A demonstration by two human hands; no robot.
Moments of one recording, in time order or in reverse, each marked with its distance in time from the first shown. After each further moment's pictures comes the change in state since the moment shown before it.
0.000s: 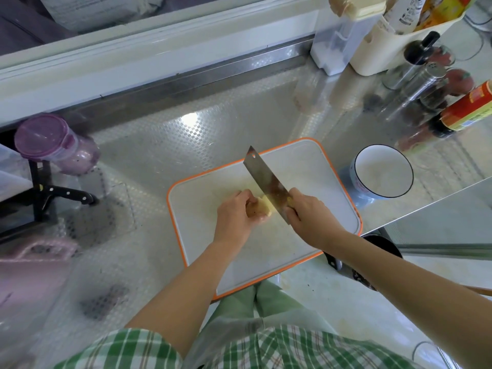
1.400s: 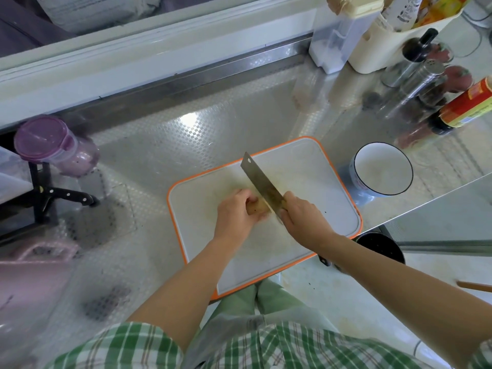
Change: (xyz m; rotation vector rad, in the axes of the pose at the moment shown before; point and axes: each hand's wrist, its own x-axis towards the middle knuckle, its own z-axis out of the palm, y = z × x) left_hand 0.003 0.000 -0.001 -0.026 -0.026 -0.017; right_hand 0.009 0.000 0.022 -0.005 -0.055 0.100
